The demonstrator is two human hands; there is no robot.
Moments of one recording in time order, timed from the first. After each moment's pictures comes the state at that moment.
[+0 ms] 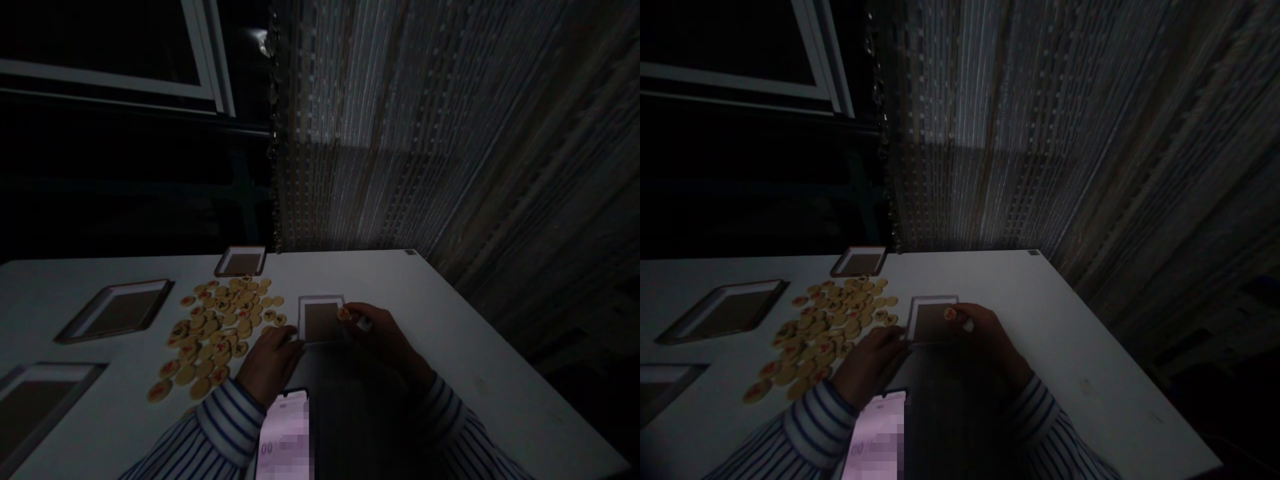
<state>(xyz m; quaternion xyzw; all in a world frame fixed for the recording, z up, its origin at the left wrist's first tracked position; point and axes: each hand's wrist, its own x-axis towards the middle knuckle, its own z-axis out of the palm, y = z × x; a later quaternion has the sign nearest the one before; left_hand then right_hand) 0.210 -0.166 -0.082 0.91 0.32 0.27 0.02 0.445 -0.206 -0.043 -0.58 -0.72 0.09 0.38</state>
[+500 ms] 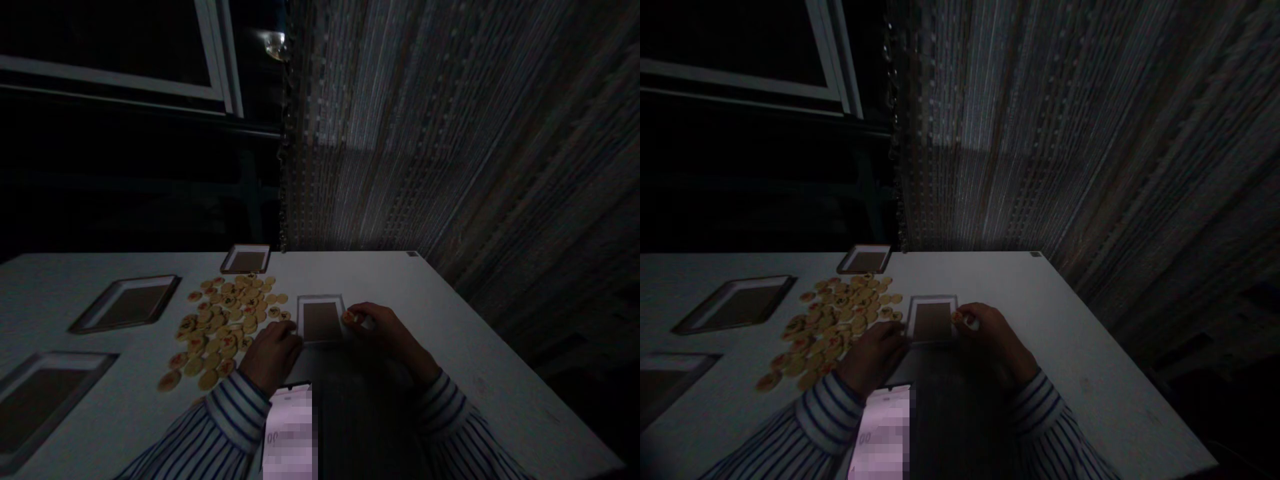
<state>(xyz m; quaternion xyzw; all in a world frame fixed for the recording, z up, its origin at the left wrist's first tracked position) 0.205 -0.161 -0.083 0.91 0.33 0.26 0.01 0.451 -0.207 -0.037 -0.60 -0.74 0.12 0.30</state>
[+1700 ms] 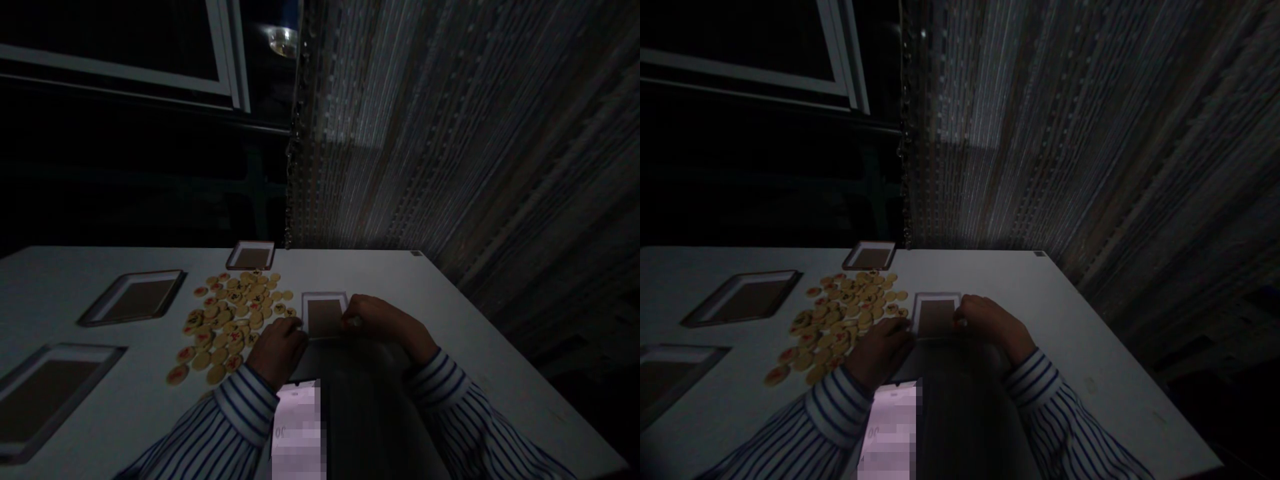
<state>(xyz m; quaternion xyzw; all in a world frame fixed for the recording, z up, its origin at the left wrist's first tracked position) 0.206 -0.160 -0.081 0.91 0.35 0.24 0.02 0.441 -0.184 -0.007 -0.53 -0.84 0.09 0.02</state>
